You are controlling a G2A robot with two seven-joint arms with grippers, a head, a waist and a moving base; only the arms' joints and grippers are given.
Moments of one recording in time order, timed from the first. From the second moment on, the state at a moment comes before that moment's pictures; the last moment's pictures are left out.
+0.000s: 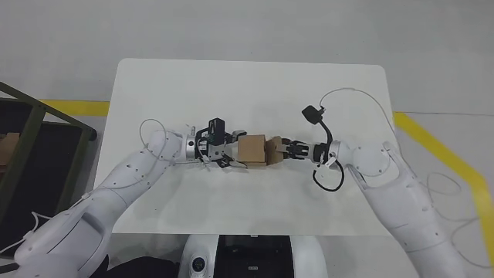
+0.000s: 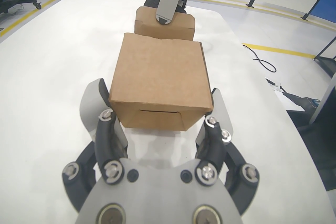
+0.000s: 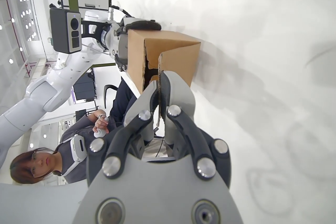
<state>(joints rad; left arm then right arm) 0.87 -1.06 -0.68 -0.96 1.63 -0.94 0.80 -1.16 -1.11 1.09 -1.55 -0.07 -0.07 0.95</state>
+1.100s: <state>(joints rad) 0.88 -1.06 -0.68 -0.96 1.64 -0.95 0.79 -1.05 -1.15 0.99 -1.27 0.25 -0.17 1.09</state>
